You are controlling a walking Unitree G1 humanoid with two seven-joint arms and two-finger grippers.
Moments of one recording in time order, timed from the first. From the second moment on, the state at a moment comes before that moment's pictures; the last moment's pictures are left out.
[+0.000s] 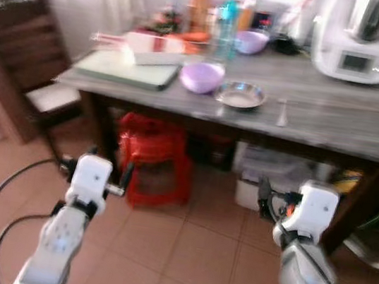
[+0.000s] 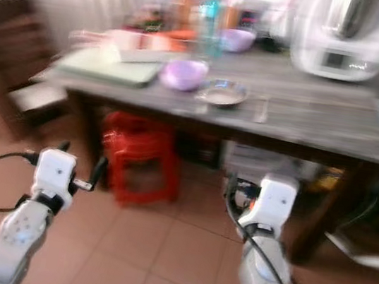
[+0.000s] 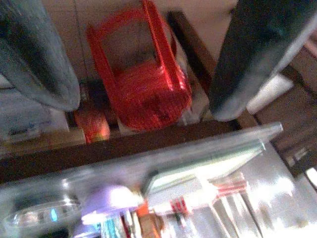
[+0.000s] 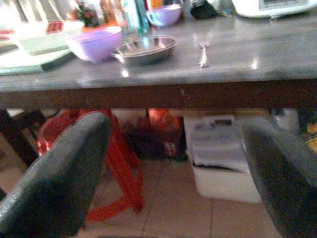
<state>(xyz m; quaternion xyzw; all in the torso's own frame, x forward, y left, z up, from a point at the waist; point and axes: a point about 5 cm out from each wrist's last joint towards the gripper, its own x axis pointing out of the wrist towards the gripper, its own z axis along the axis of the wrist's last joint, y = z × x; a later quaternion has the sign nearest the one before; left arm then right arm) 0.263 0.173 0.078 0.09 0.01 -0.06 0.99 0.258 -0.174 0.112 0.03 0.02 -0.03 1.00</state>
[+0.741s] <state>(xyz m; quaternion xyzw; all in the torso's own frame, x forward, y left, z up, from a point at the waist) 0.270 0.155 0.088 0.04 -0.02 -0.07 1.00 0.247 -0.193 0.121 -0.01 -0.05 -0.07 1.00</state>
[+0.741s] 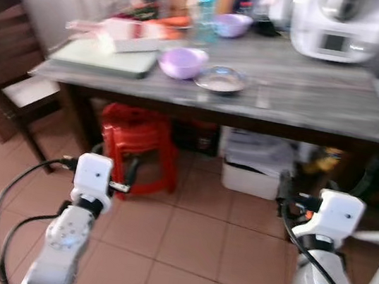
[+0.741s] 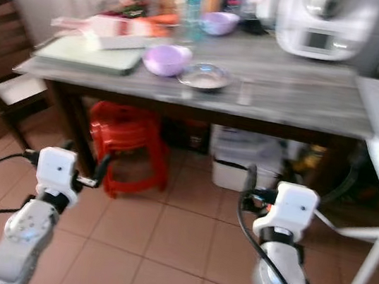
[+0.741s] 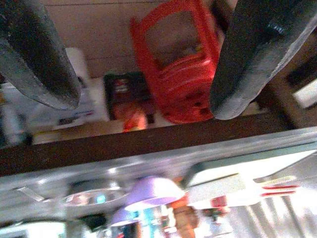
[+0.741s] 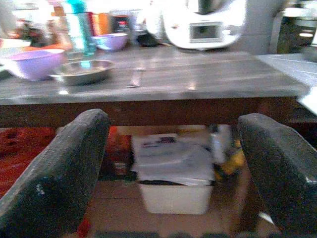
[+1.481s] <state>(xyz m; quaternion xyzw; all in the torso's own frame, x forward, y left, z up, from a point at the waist) 0.271 0.165 0.088 0.05 -0.01 -0.06 1.00 0.257 -0.193 0.131 -0.01 -0.08 -0.06 1.00</state>
